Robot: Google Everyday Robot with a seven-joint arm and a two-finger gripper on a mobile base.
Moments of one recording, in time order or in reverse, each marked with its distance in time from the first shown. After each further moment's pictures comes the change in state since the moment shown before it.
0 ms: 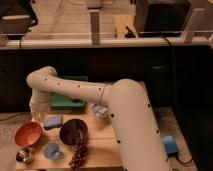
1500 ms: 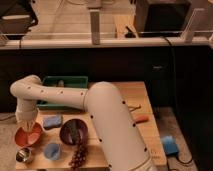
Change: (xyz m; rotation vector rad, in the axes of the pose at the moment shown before) arm -0.016 -0.041 0.058 -0.031 -0.068 -0.211
